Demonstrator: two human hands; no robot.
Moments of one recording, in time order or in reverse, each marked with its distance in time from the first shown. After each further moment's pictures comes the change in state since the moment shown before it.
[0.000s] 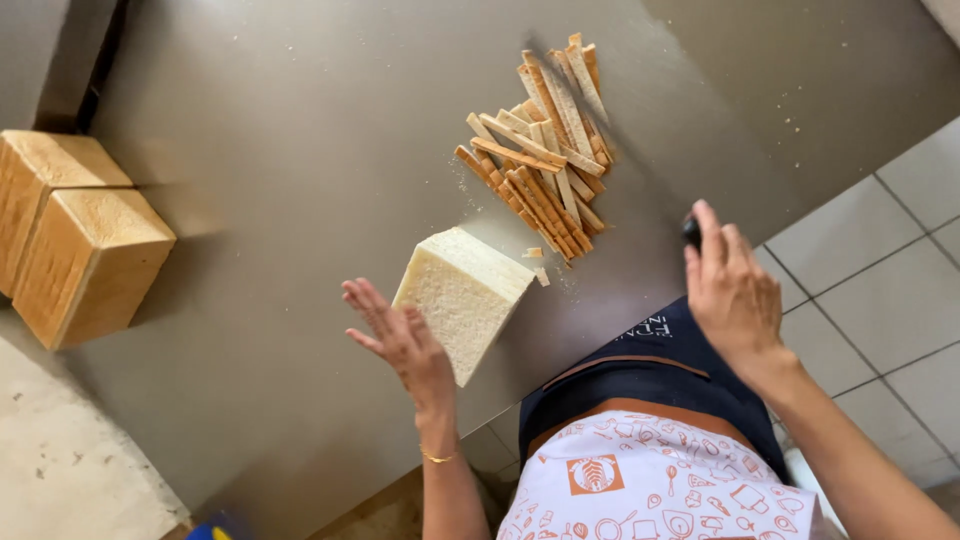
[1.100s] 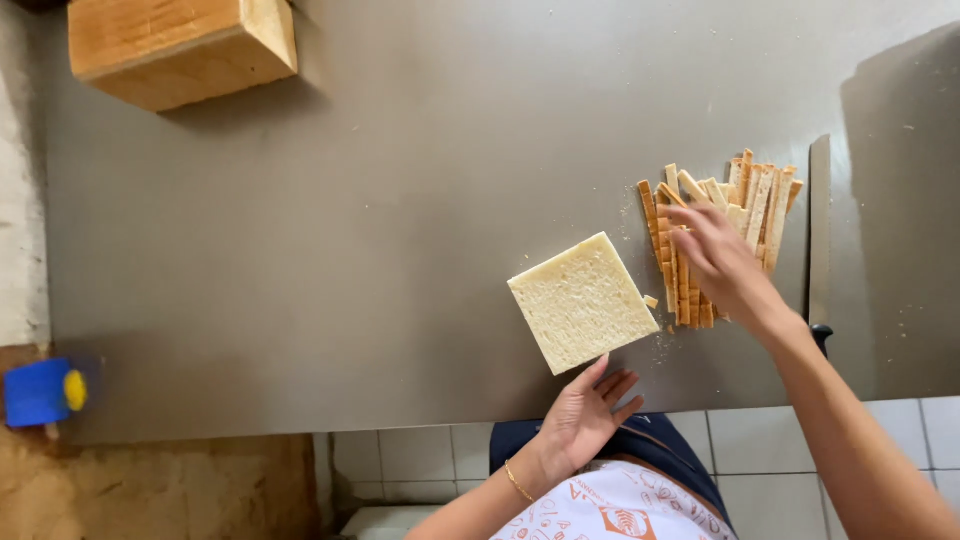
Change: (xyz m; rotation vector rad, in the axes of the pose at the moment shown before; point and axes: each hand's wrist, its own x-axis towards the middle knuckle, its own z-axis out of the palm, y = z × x) left_hand -0.101 0.023 0.072 -2.105 -0.410 -1.343; right_hand 0.161 -0.136 -0.025 0.241 -0.287 -0.484
